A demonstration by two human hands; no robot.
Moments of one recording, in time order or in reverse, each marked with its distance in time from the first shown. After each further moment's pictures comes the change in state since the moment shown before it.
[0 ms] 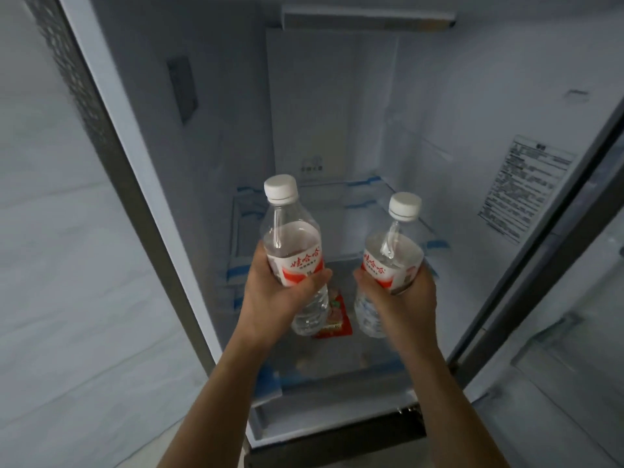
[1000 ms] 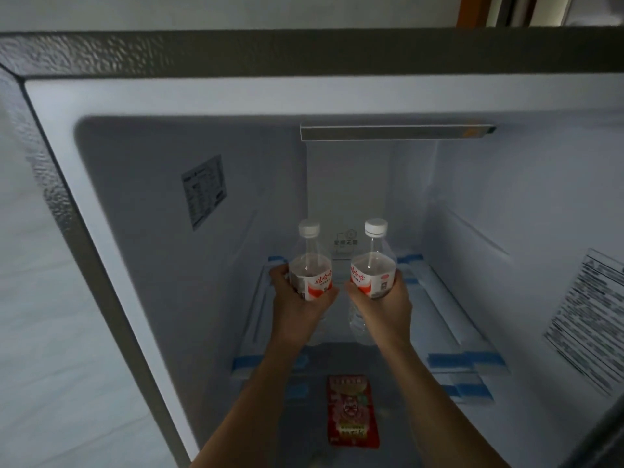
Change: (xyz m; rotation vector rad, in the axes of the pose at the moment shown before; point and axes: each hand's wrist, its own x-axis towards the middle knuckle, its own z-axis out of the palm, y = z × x) left_hand 0.150 -0.039 0.026 0.110 0.364 -0.033; right_hand 0.158 0.010 0.093 0.039 -0.167 -0.033
